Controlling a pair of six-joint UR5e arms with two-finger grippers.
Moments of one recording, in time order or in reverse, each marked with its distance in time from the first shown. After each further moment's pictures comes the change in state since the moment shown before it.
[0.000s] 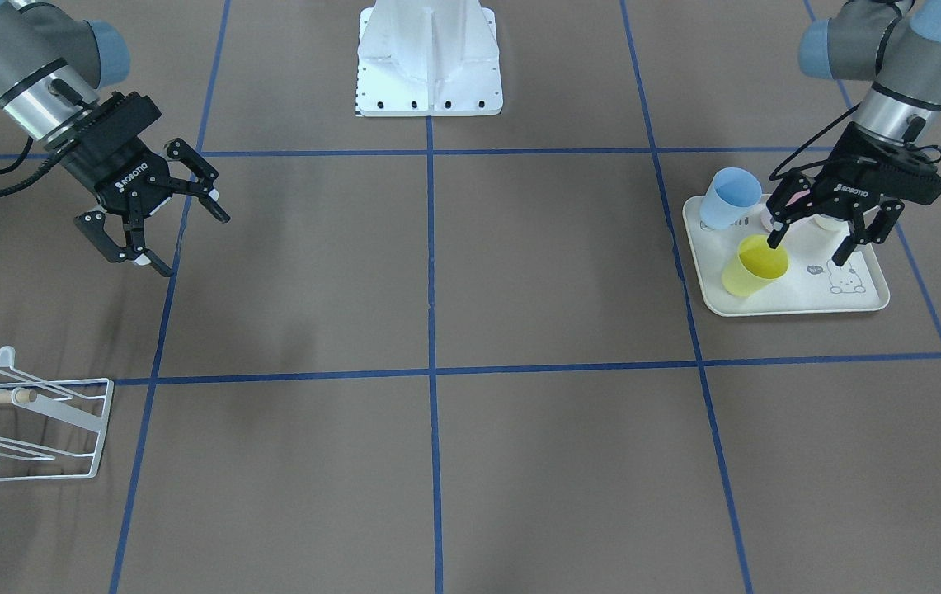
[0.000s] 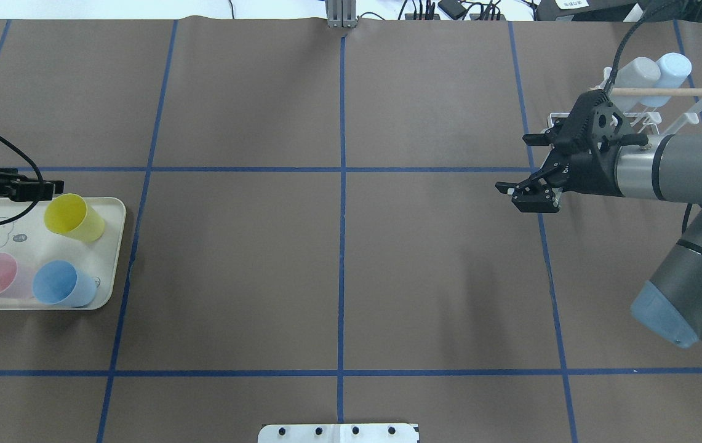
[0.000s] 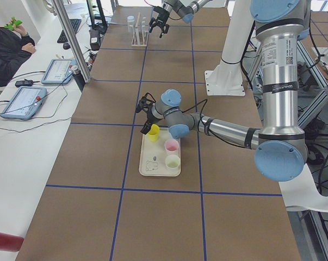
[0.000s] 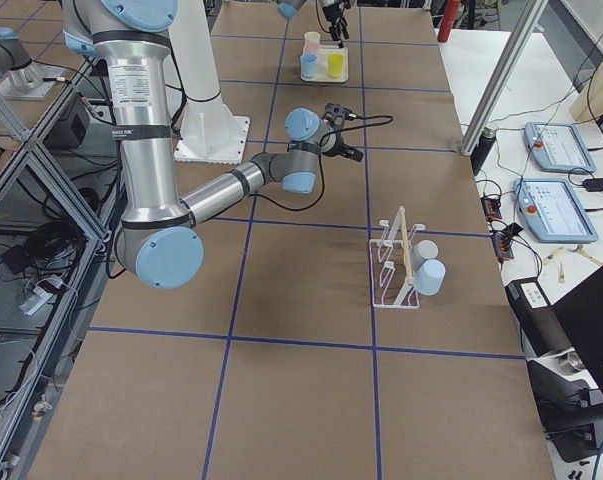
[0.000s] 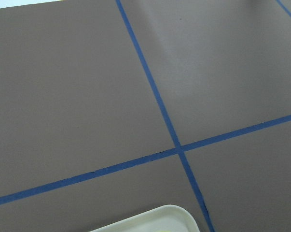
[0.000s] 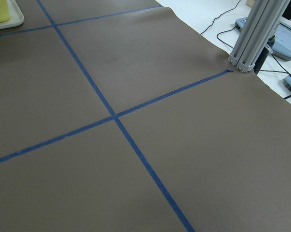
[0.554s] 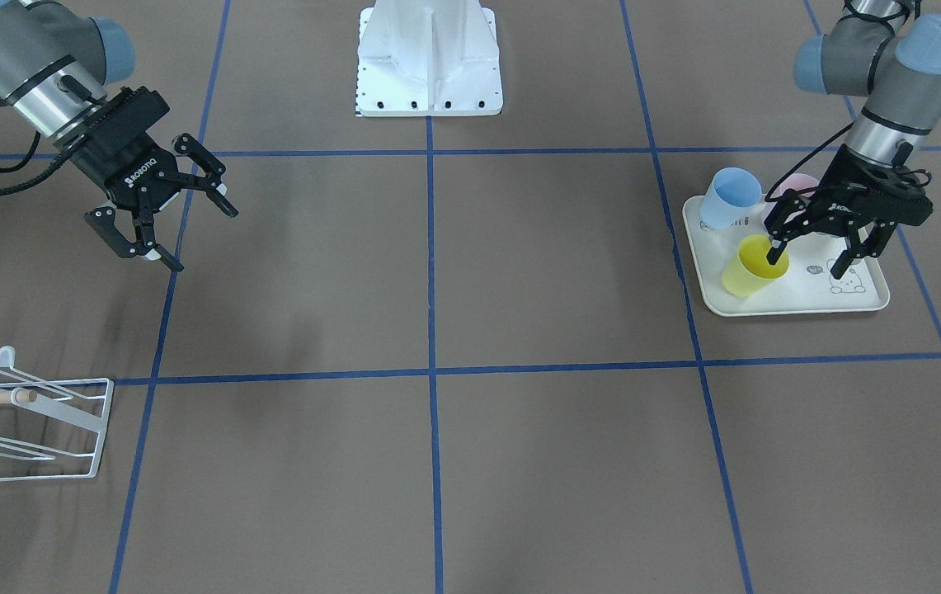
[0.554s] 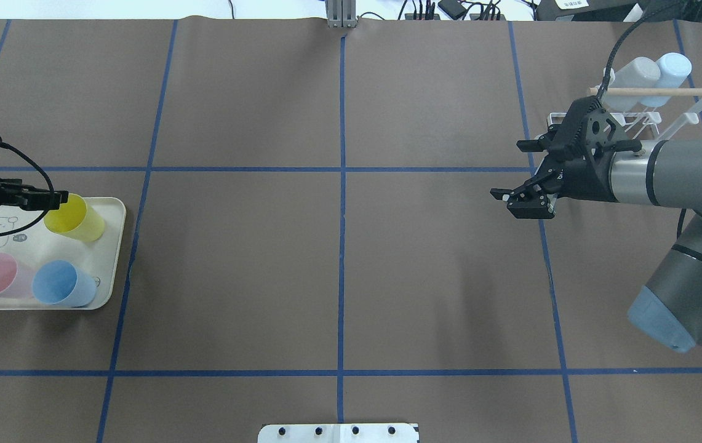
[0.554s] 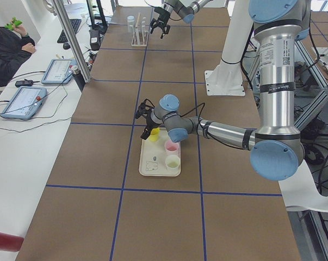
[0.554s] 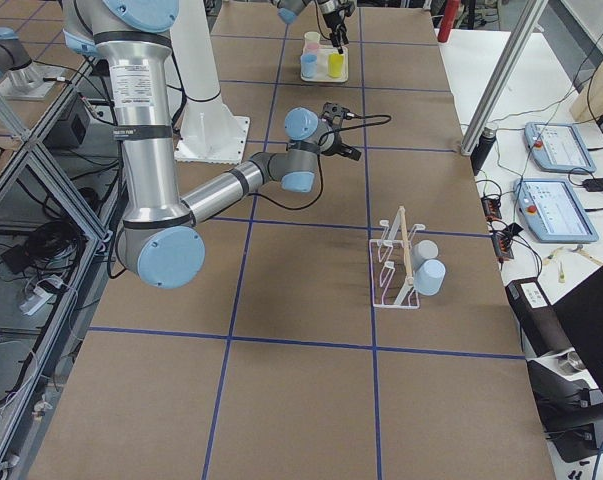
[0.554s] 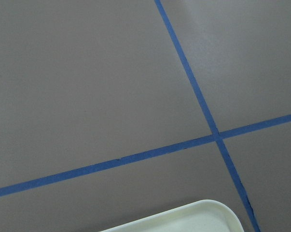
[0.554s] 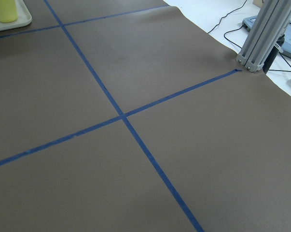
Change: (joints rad) left arm 0.039 -0.001 0.044 -0.001 0.038 -0.004; right arm -0.016 0.000 0.001 0.001 0.001 0.002
